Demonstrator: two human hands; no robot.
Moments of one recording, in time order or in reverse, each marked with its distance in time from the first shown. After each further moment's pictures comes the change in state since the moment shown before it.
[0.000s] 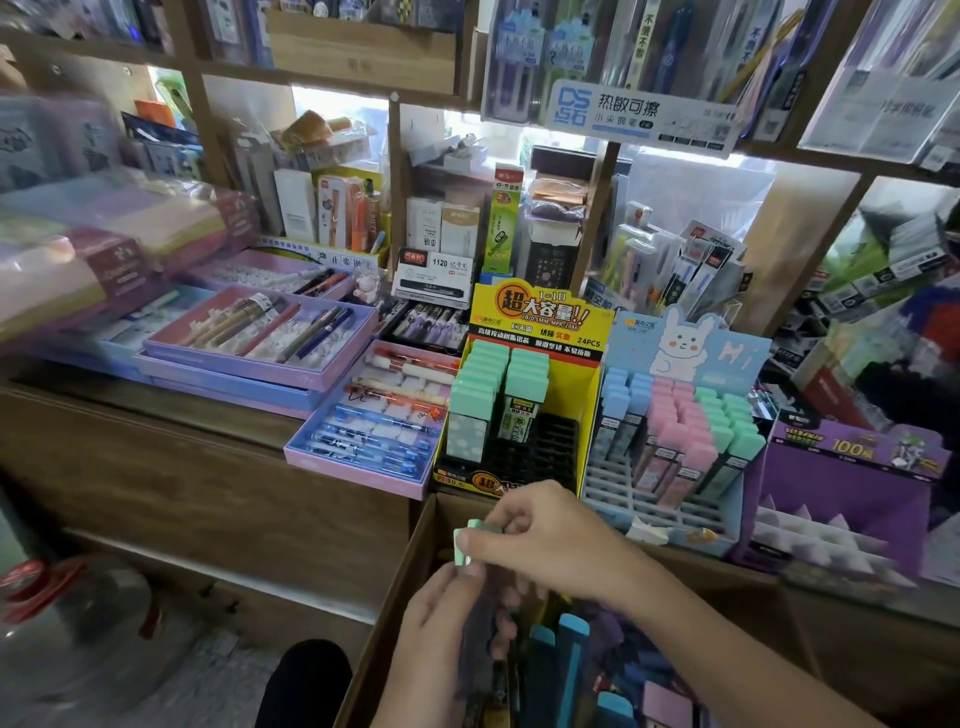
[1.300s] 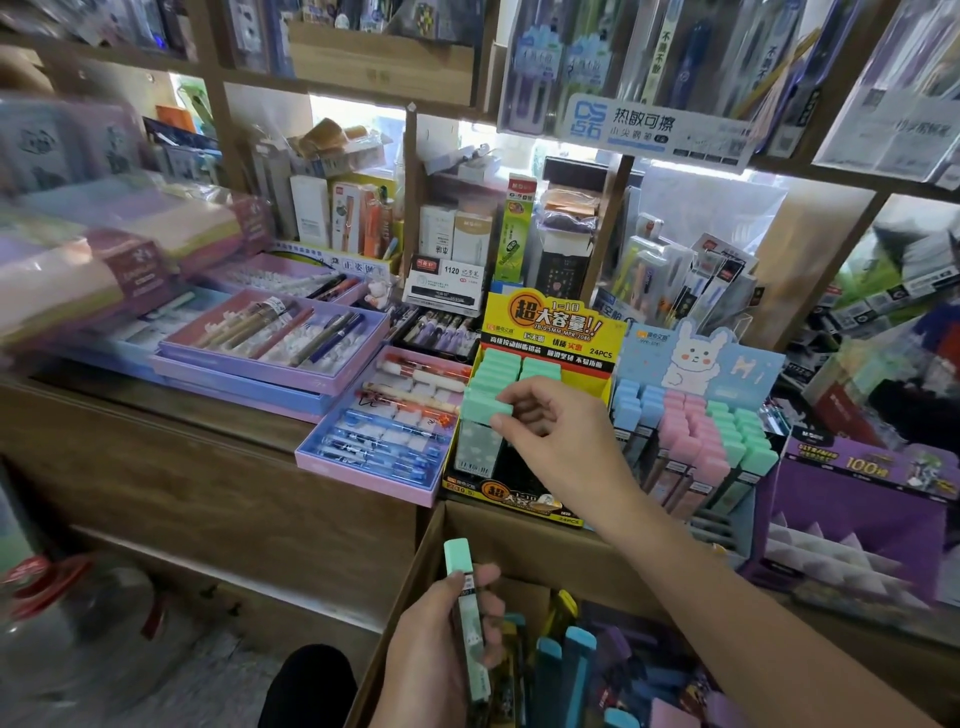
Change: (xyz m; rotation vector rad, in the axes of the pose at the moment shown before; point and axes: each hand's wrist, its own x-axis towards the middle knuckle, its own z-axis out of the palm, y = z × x) left_hand 0.013 0.017 0.007 -0.244 0.278 -0.294; right_hand 0.047 -0.023 -0.032 0.039 0.574 -0.413
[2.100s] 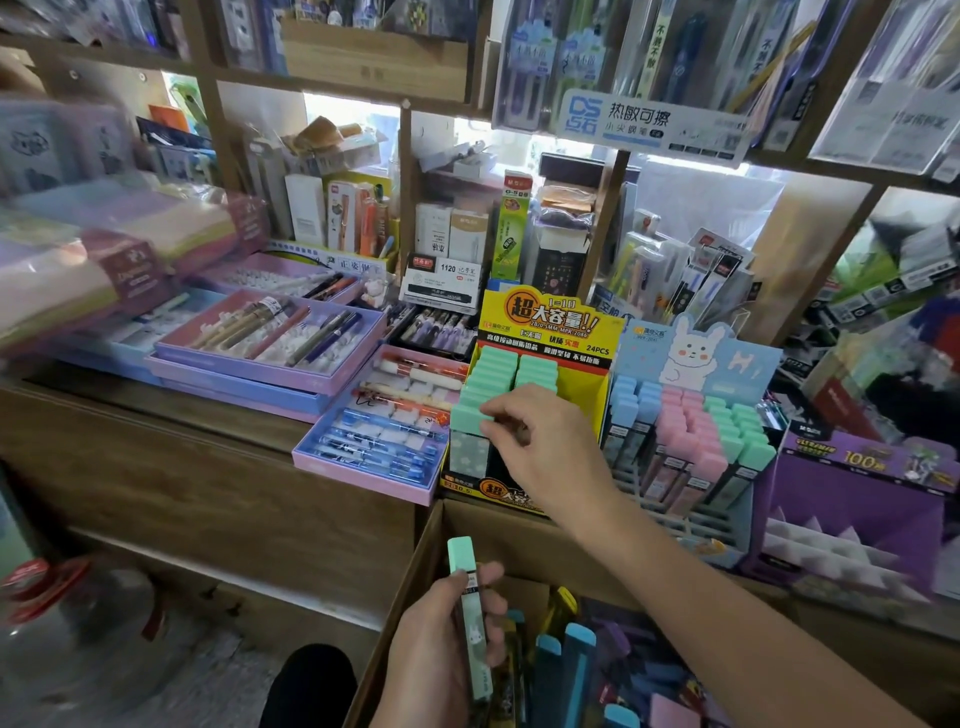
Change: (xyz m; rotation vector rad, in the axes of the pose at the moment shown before) left_hand -0.003 -0.001 0.006 -0.014 0.010 -0.010; right_hand -0.001 0.006 0.014 -0.275 0.013 -0.157
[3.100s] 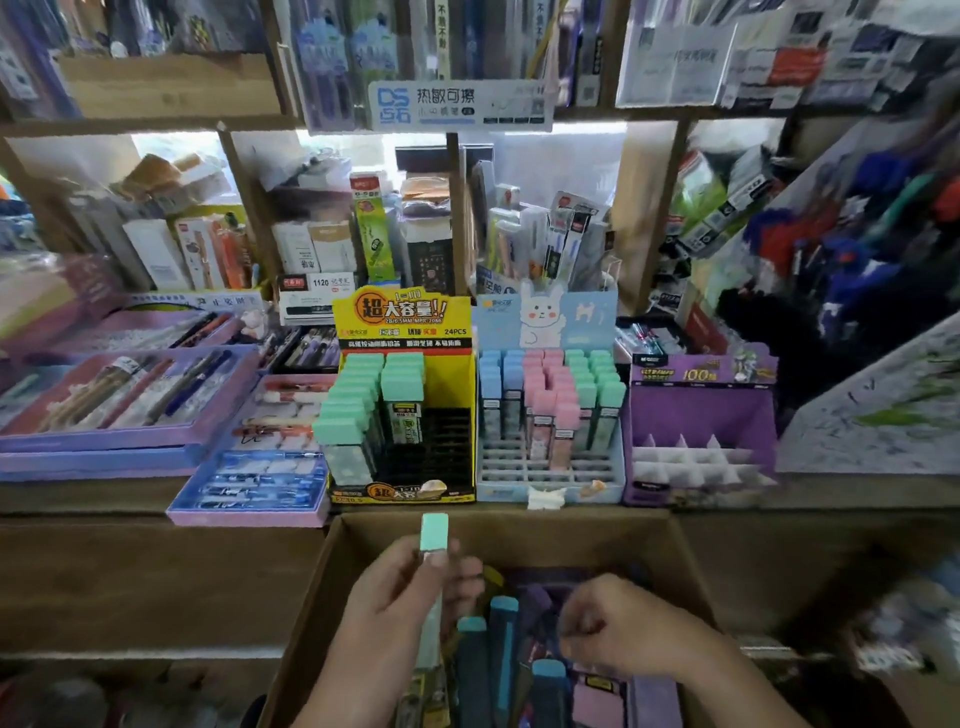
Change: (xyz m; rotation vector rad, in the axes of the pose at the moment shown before) left_hand -0.016 -0.022 0.031 0.692 -0.261 0.422; right_hand -0.188 0.114 -0.075 0.226 -0.765 0.832
